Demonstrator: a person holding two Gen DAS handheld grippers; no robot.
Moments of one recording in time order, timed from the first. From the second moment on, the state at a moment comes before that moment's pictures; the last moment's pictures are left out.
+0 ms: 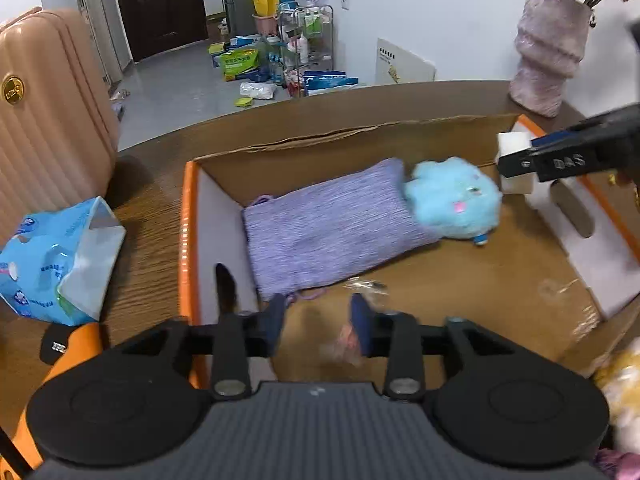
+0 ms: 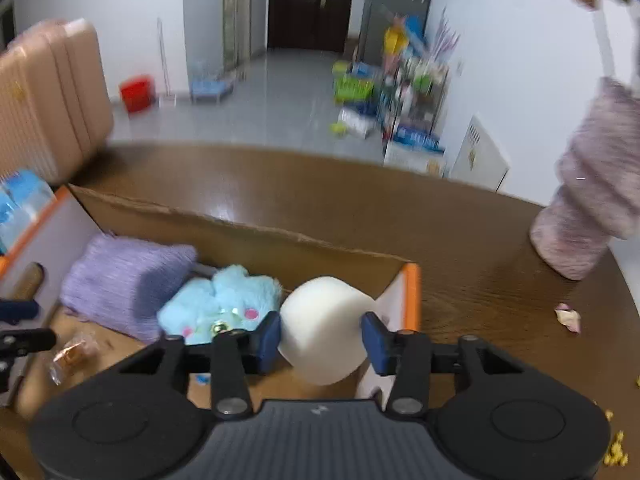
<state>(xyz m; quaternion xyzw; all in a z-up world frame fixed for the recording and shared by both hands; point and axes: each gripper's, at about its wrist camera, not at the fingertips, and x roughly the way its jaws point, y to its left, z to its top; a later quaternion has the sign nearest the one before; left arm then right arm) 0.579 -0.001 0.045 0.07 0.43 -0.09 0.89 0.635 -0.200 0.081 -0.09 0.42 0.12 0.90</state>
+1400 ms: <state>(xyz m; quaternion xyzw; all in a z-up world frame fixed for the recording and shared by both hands) 0.148 -0.007 0.062 0.01 0.26 -0.12 0.96 0.118 -0.287 0.051 0.08 0.25 0.13 0.96</state>
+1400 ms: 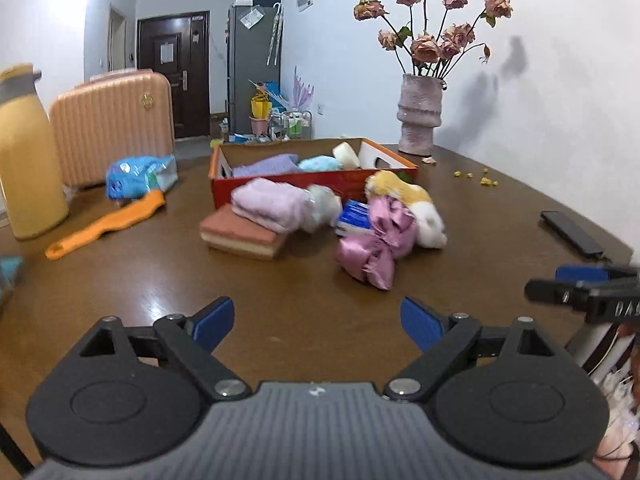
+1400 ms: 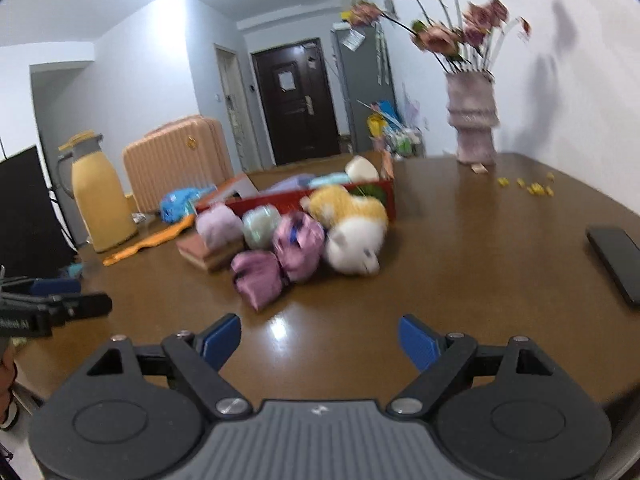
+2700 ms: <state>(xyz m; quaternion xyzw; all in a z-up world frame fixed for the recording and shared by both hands) 0.273 0.008 0.004 -0.14 0.32 -0.19 0.92 0.273 -0.206 0.007 0.11 0.34 0.20 0.91</state>
